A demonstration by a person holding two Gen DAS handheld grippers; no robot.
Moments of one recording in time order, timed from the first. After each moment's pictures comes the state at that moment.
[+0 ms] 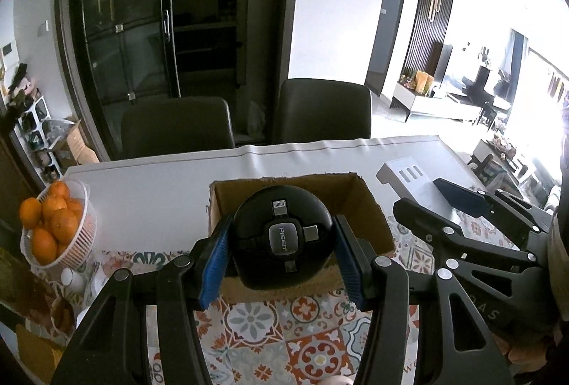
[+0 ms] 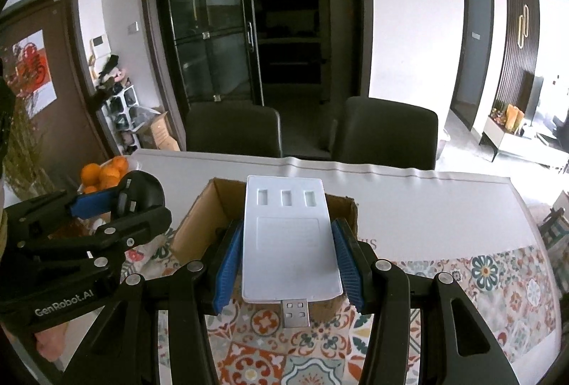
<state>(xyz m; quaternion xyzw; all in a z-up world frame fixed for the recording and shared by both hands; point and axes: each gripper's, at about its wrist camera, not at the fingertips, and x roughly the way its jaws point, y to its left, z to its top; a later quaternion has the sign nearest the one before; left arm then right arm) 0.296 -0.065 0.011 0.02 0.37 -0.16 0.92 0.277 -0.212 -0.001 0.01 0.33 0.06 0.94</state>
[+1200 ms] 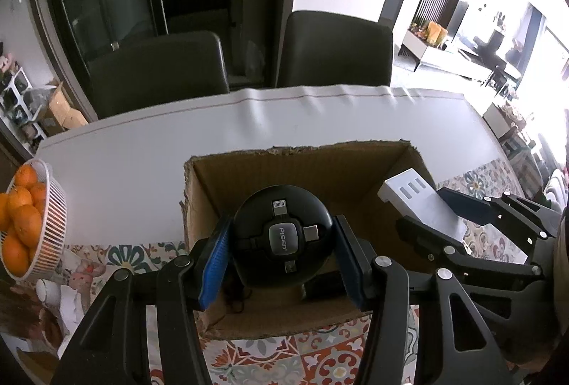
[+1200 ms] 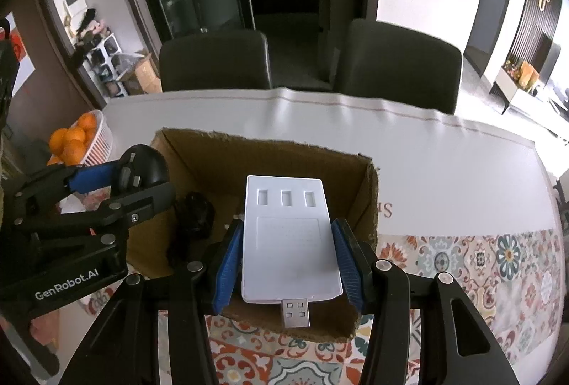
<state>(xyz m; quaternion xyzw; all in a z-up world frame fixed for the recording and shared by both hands) 0.401 -0.084 -0.070 0.04 0.49 -0.16 0.86 0.376 -0.223 -0.081 0.01 0.47 0.06 0.88</state>
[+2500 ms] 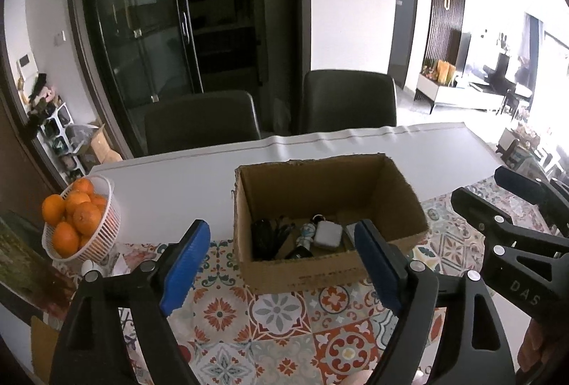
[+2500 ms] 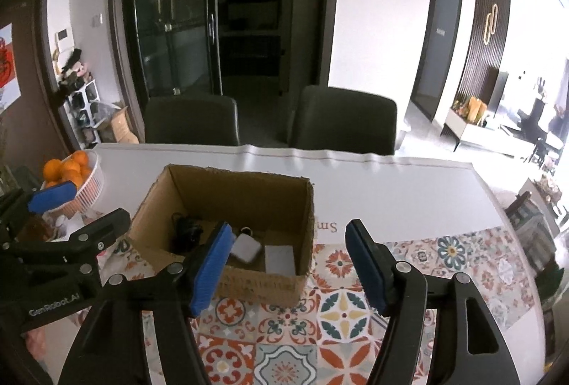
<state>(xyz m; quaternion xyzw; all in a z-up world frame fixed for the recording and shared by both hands) 0.274 -0.060 -0.010 0.06 0.36 -0.11 0.93 0.255 -0.221 -0.016 -0.01 0.33 -0.04 0.94</state>
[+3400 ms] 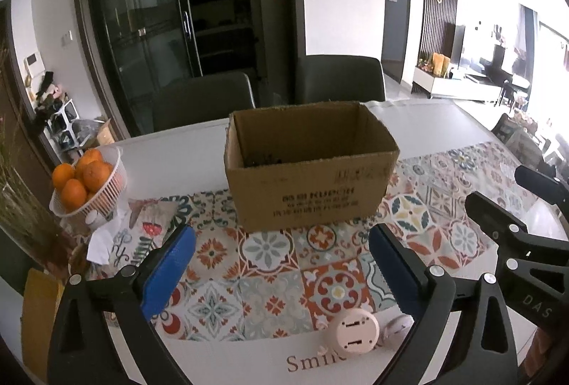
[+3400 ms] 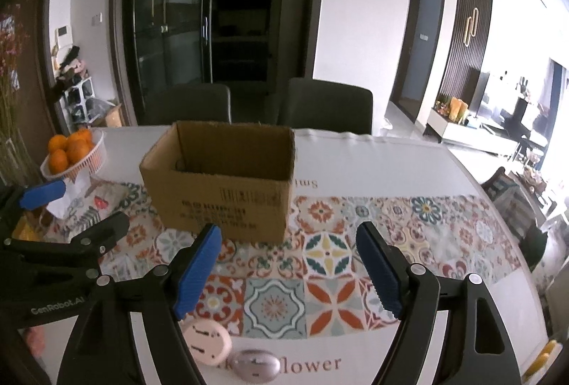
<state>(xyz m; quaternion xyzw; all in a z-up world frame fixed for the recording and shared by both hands) 0.172 -0.060 -0.053 0.07 0.35 -0.11 0.93 0.142 -0.221 -0.050 -0.02 0.32 -0.06 0.94</state>
